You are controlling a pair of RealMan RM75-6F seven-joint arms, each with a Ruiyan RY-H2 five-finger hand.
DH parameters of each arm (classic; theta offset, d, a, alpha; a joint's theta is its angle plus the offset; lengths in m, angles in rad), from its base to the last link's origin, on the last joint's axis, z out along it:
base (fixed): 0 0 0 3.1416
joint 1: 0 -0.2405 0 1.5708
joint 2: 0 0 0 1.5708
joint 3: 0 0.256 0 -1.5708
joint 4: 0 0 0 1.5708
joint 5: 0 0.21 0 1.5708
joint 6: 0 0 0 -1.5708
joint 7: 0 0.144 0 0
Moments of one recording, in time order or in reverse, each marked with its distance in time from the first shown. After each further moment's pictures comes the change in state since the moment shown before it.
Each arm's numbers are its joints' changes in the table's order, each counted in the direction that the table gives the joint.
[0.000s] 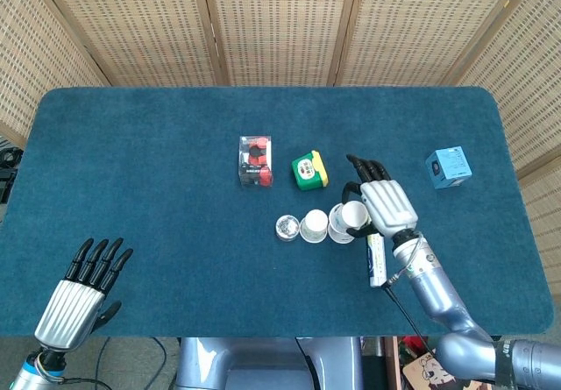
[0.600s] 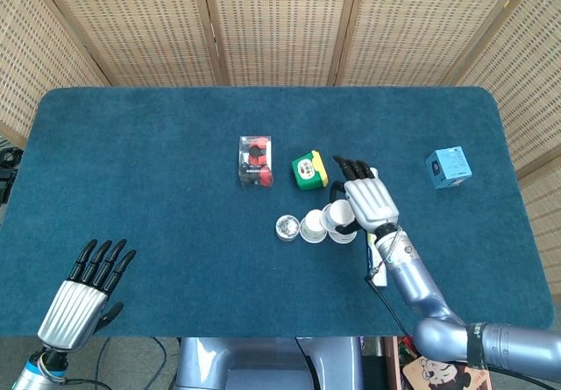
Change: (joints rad) left arm 0.003 -0.004 0.004 0.001 0.002 0.011 0.004; right arm -0.099 -0.098 -0.021 0.099 0.110 0.000 -0.069
